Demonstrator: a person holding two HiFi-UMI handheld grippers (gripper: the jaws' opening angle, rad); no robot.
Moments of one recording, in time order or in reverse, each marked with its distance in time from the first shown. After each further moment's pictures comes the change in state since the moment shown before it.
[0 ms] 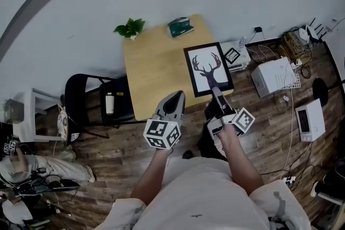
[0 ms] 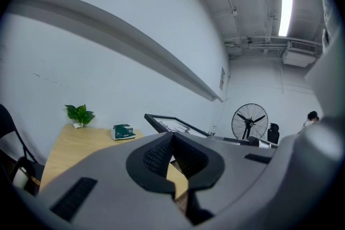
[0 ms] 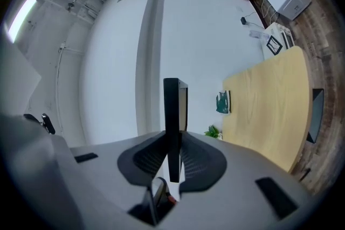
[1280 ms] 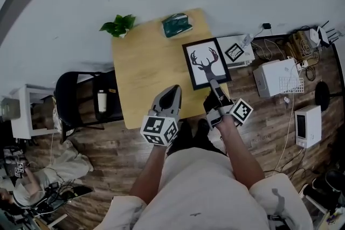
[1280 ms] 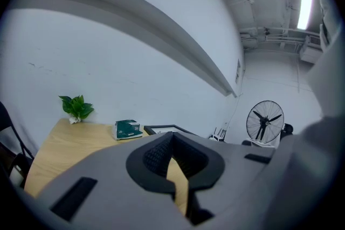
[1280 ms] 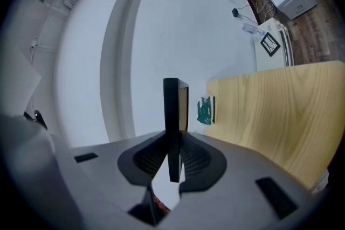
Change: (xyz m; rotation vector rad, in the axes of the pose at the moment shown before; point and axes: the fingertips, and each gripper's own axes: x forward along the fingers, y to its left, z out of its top) left arm 0.139 0.065 -0.003 -0.049 0.073 0.096; right arm 0.104 -0.109 0.091 0.050 0.082 -0.160
